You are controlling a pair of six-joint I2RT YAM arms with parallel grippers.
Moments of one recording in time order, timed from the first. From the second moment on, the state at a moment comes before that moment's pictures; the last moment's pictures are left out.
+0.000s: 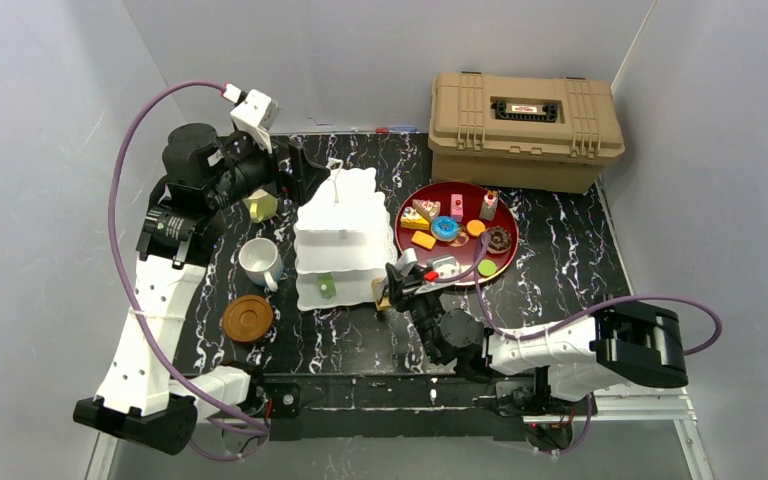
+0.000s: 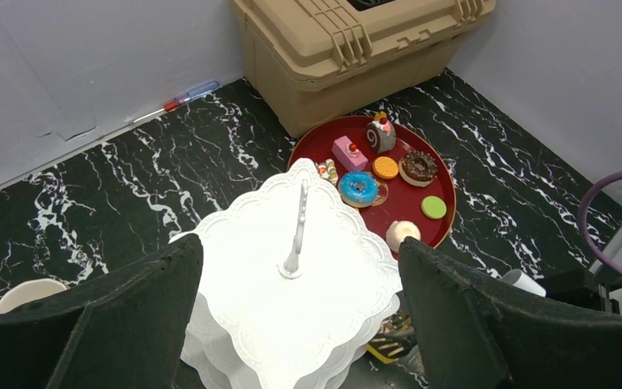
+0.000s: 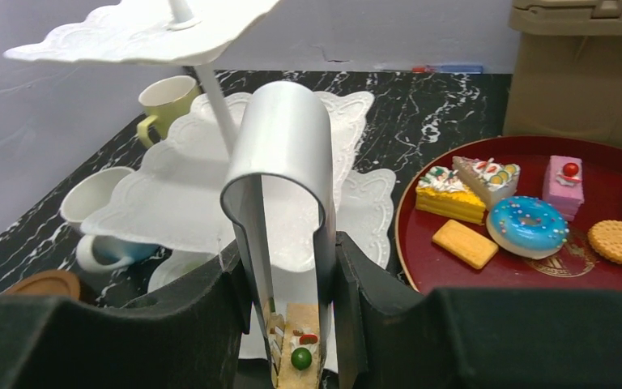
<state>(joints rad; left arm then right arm) -0.26 1.12 1.51 -0.60 0.44 -0.03 1.42 1.35 0.48 1.10 1.03 0.02</state>
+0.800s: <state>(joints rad) -0.26 1.11 1.50 -0.60 0.45 -0.02 1.46 1.64 0.68 1.25 0.97 -0.15</state>
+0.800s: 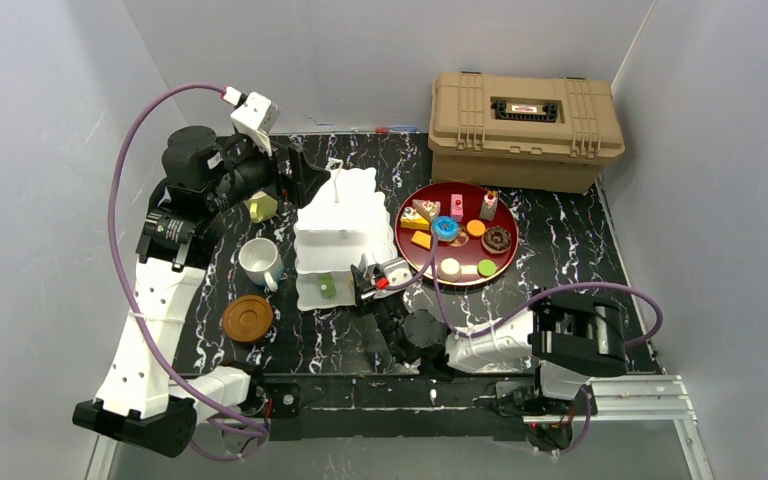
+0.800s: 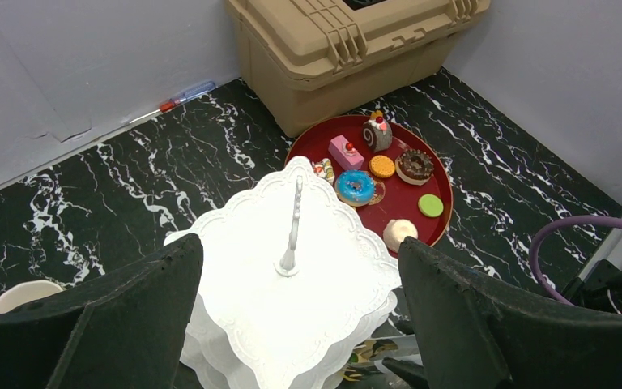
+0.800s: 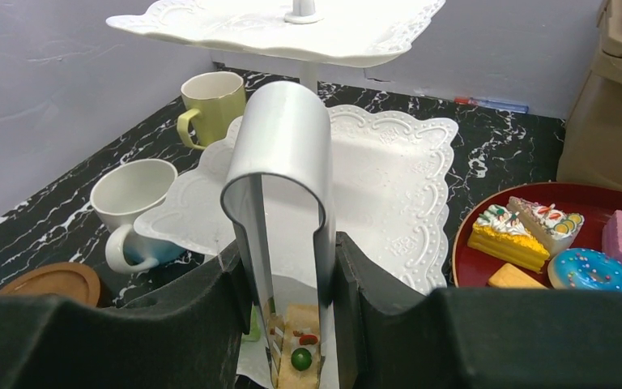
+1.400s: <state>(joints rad) -0.26 1.11 1.50 -0.60 0.45 -0.03 1.46 1.64 0.67 1.25 0.97 -0.13</state>
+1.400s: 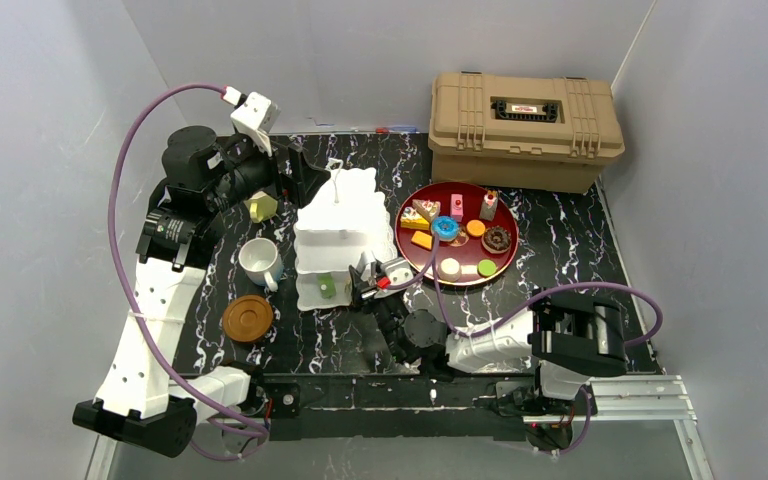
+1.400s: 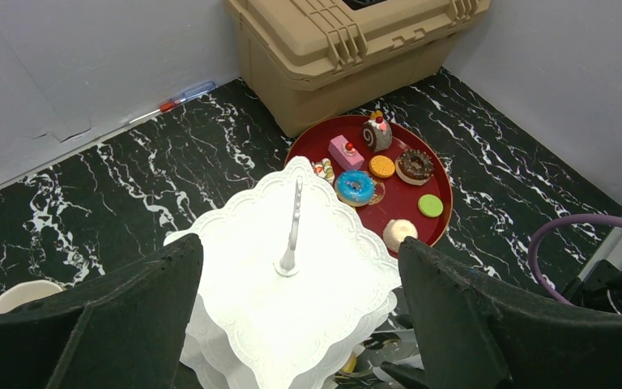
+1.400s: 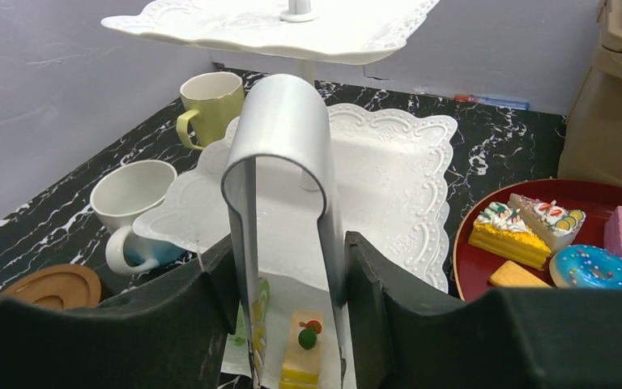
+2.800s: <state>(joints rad) -0.26 1.11 1.50 -0.59 0.45 -0.03 0.98 1.10 0.45 0.70 0.95 0.04</state>
